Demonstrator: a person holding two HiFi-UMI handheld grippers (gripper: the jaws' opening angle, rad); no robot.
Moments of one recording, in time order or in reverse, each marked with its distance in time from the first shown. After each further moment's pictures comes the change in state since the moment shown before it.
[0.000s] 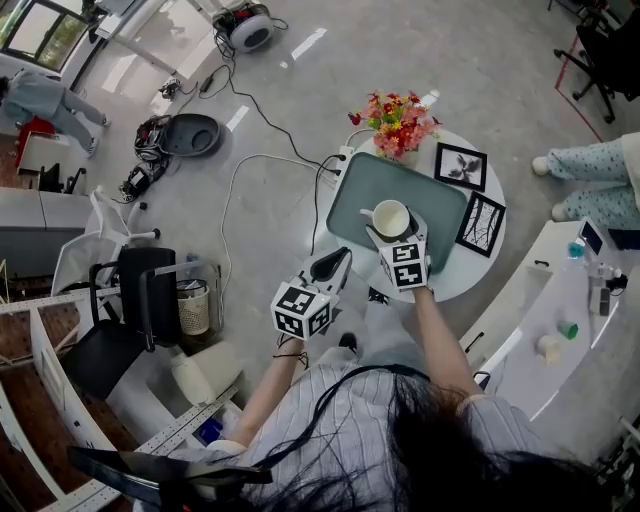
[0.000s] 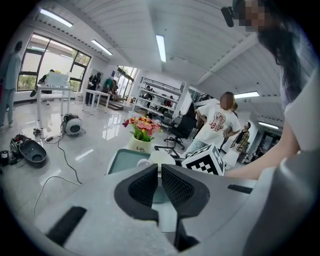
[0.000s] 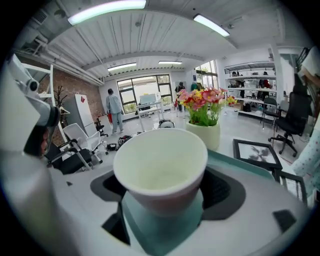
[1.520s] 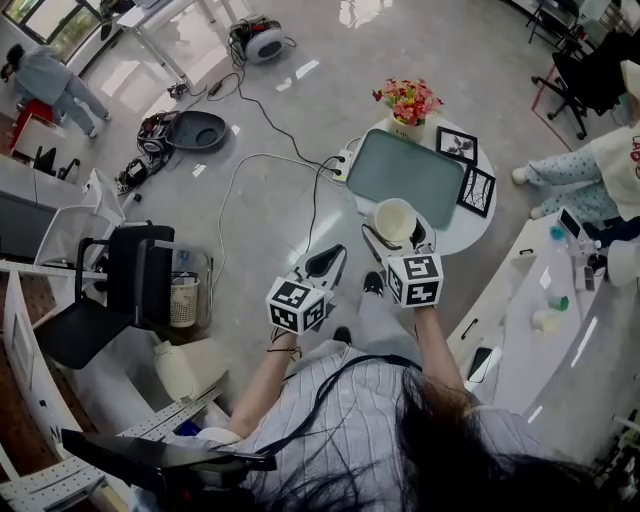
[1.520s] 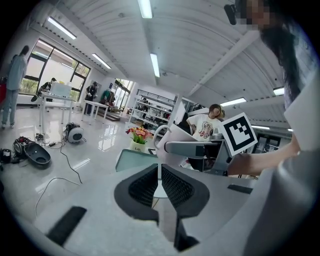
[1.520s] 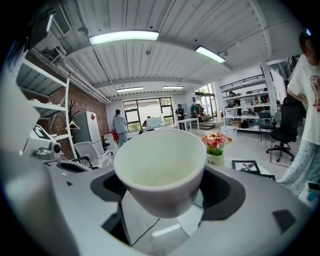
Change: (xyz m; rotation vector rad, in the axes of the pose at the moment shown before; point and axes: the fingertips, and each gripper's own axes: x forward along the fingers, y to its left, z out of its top) left arm -0.159 -0.040 -0.057 0.040 -0.134 -0.039; right arm -0.179 0.154 0.048 0.009 -0.254 -0.006
